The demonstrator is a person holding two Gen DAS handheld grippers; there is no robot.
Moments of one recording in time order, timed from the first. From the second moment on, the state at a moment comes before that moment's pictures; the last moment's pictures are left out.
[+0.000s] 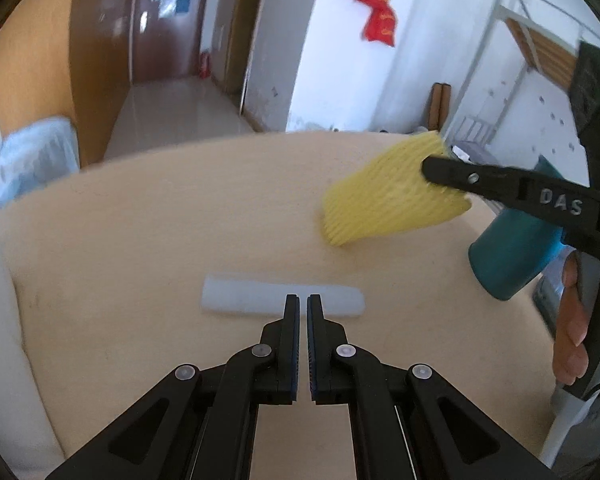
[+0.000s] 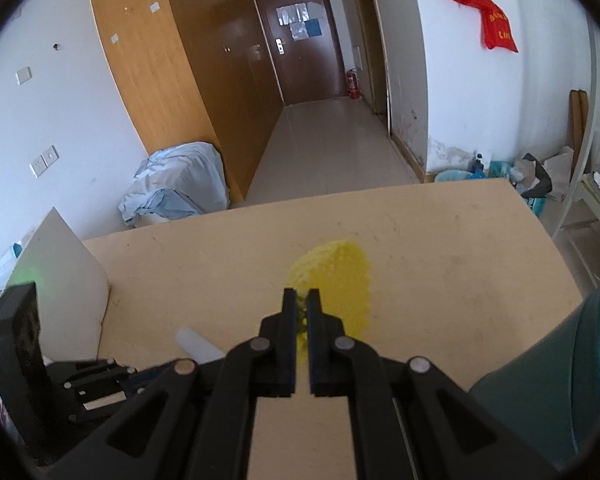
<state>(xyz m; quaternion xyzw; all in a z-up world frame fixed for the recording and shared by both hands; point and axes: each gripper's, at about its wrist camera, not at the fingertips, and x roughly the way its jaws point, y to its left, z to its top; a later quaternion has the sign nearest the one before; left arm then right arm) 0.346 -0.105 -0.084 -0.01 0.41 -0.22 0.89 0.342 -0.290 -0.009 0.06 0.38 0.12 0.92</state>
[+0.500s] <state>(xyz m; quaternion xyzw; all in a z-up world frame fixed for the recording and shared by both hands) 0.357 -0.111 -0.091 0.04 0.39 -0.20 0.90 0.340 -0.292 -0.014 0.06 0.38 0.14 0.91</state>
